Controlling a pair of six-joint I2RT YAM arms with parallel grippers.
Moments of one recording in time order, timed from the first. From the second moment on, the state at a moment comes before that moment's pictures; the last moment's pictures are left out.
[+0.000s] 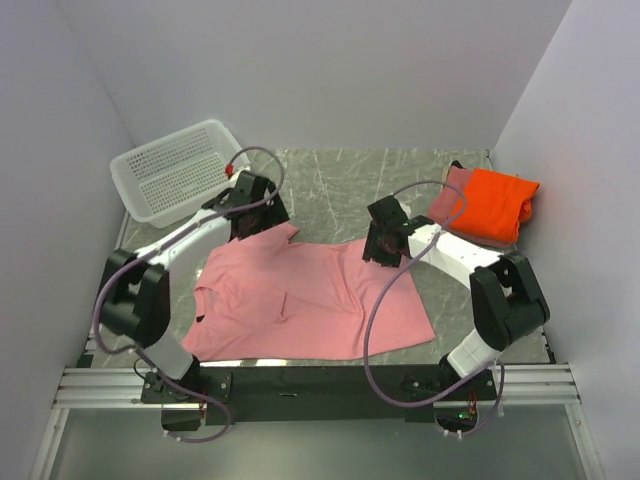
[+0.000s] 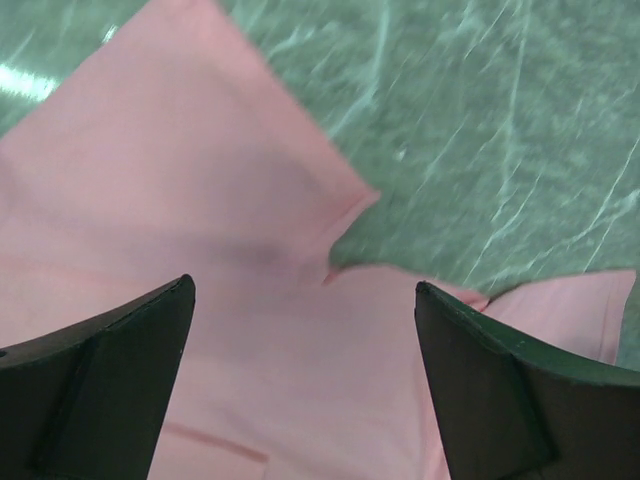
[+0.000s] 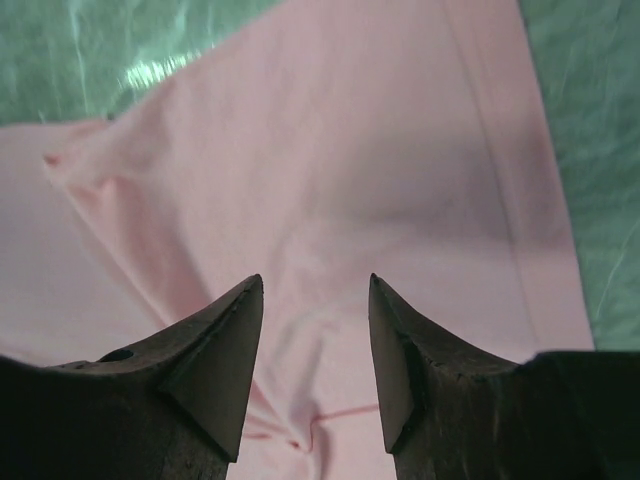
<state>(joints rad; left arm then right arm) -0.44 1.59 1.16 -0.41 -0.20 -0.76 0.48 1.58 1.00 -0.53 0.14 0.69</state>
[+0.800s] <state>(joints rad) -0.38 1.90 1.48 -0.46 -0.17 -0.64 0.34 1.83 1.13 -0.37 0.11 0.60</state>
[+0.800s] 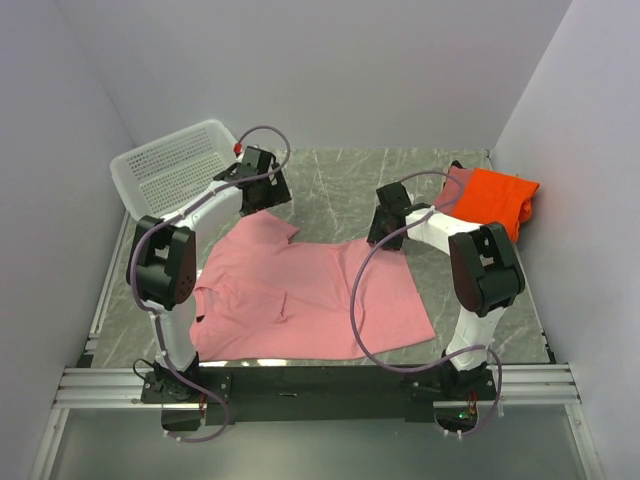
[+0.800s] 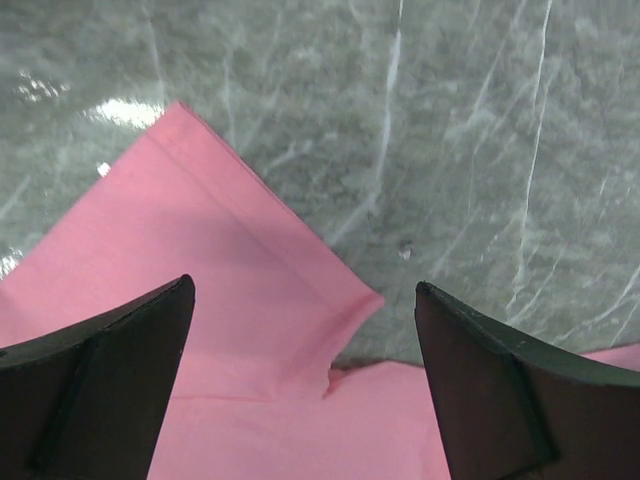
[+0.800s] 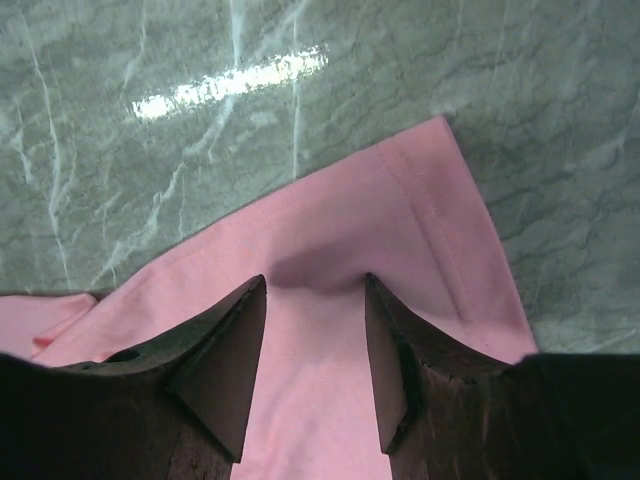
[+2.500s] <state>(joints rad) -0.32 2.27 1.81 -0.58 -0.32 -0.53 0.32 1.53 1.13 -0.66 0.16 0.74</state>
